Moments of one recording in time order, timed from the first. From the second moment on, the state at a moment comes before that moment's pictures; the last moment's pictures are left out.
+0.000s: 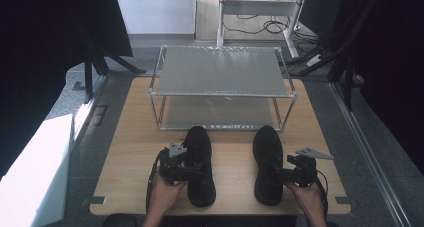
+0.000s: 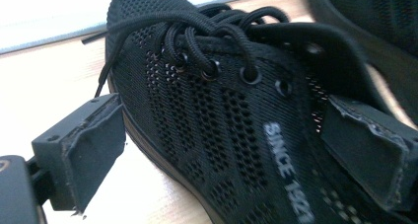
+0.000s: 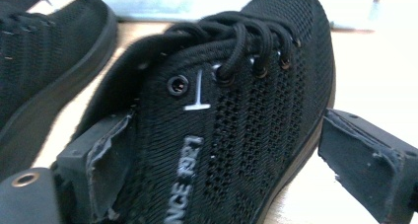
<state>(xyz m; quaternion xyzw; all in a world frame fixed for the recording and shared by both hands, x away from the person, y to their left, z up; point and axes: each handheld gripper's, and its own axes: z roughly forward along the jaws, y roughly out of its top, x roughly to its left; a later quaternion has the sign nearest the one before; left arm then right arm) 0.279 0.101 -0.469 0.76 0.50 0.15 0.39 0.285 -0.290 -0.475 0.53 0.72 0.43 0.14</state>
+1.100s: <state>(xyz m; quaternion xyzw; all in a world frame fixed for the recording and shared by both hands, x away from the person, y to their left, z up) 0.286 0.120 -0.484 0.76 0.50 0.14 0.38 0.301 -0.291 -0.483 0.54 0.71 0.39 0.22</state>
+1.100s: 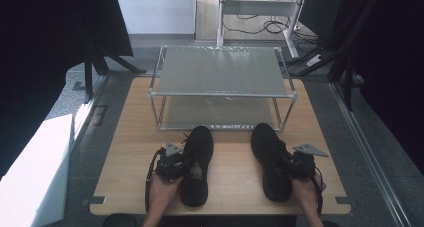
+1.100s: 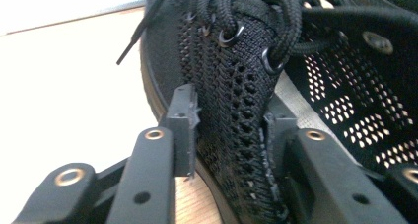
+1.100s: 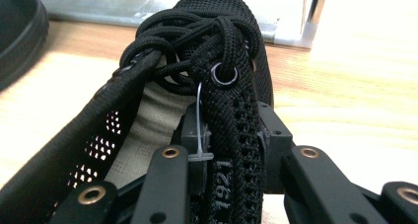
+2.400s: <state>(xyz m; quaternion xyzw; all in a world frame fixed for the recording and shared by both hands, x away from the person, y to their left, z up) 0.291 0.157 -0.465 0.65 0.54 0.03 0.53 0.302 -0.316 -0.472 0.58 0.57 0.57 0.00</state>
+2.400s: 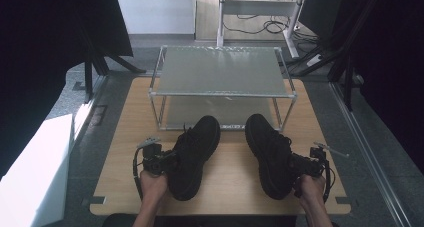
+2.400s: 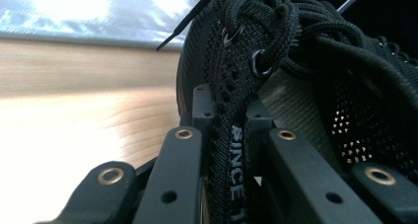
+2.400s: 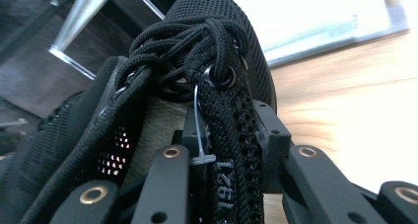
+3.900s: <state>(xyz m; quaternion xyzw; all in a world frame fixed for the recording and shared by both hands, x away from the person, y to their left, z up) 0.291 0.156 -0.392 0.57 0.52 0.05 0.64 0.315 -0.259 -0.389 0.54 0.52 0.66 -0.05</state>
